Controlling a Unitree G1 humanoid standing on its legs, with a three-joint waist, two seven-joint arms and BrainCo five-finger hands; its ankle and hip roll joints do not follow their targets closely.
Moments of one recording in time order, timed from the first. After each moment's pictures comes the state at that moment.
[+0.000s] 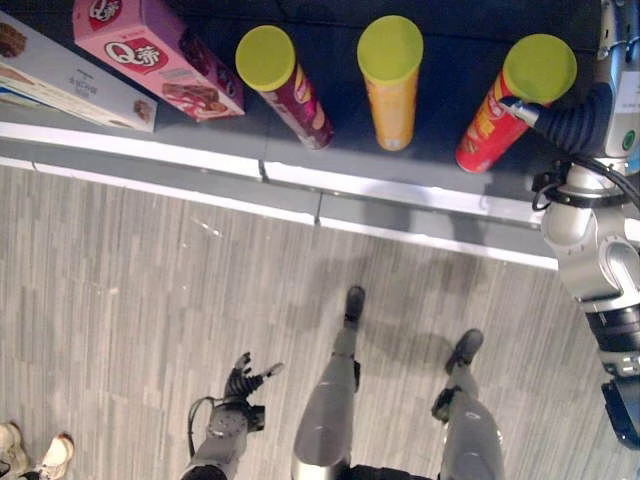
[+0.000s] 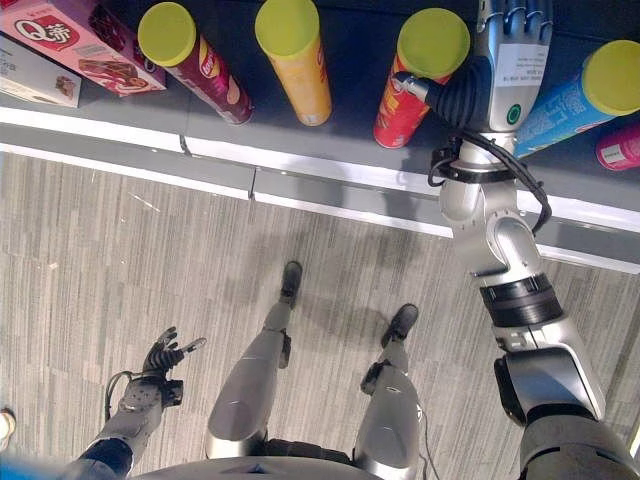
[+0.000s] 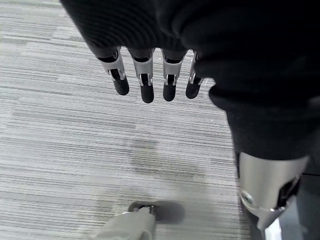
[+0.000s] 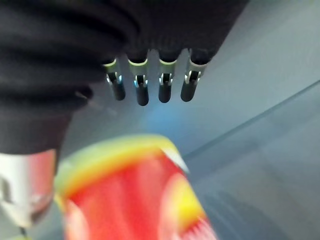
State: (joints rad) left arm -0.07 0.32 -0.15 0.90 -0.27 -0.17 0.19; right arm -0.65 -0.68 0.16 -0.08 -0.66 0.01 -0.72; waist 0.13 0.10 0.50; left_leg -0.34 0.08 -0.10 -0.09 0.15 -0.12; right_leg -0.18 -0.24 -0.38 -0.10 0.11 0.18
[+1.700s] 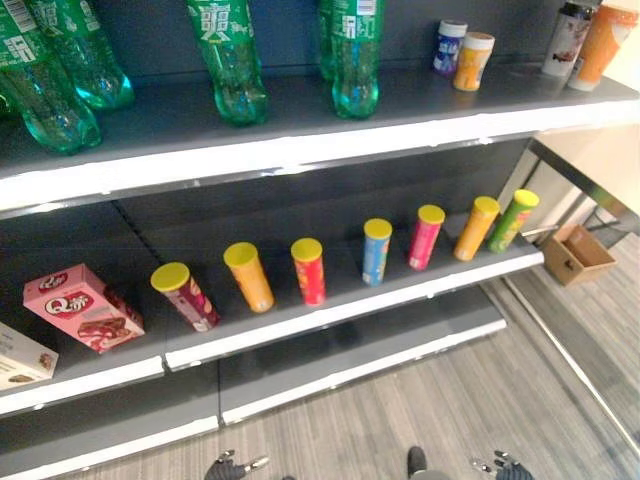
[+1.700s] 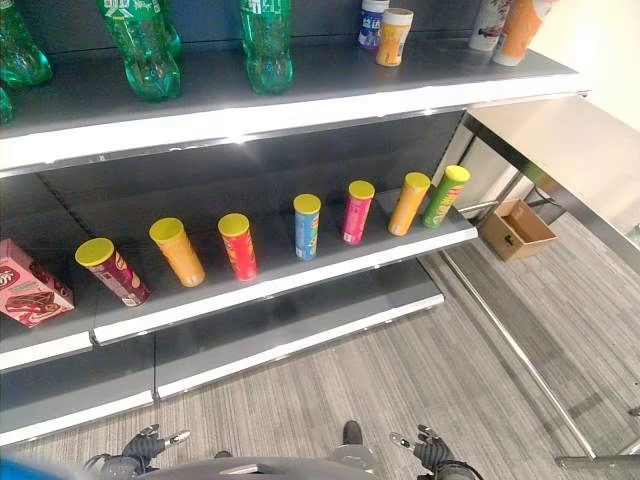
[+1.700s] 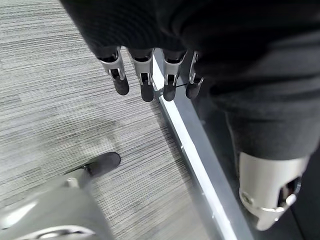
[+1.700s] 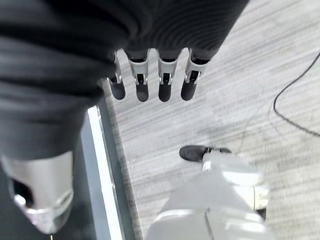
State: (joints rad) left arm 0.08 0.32 -0.09 1.15 -0.07 -0.08 0.06; right arm 0.16 -0.26 0.09 1.02 0.20 -0.07 0.02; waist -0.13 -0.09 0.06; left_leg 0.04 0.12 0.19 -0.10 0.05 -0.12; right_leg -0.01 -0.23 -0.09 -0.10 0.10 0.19
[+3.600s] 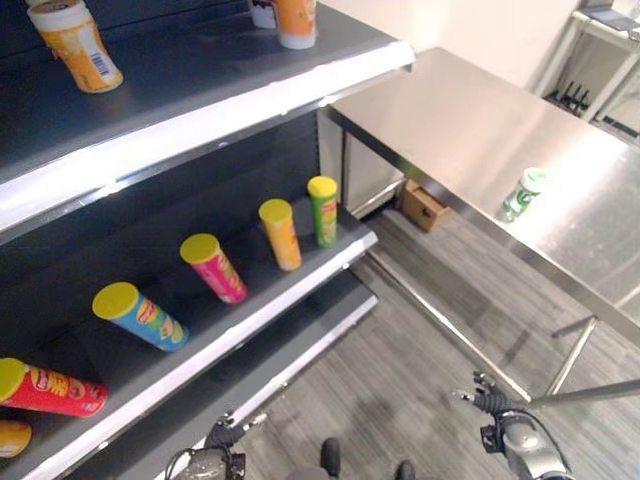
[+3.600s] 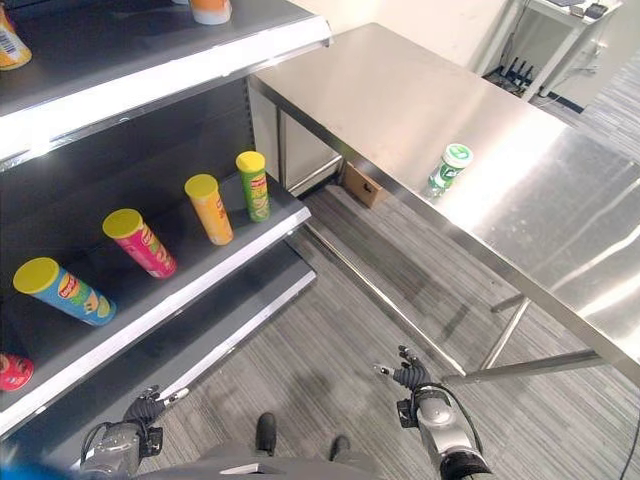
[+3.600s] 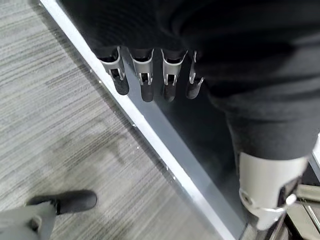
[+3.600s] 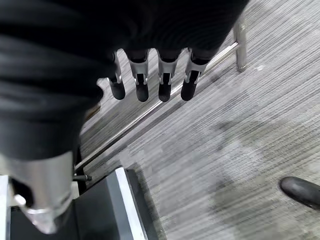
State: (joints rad) left arm 0.01 0.33 -0.04 1.10 -0.22 -0.10 0.07; right arm -0.02 -0.30 0.19 0.86 0.15 -0.10 -0.08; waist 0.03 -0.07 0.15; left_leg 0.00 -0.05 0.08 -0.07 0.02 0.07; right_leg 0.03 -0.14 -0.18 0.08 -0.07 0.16
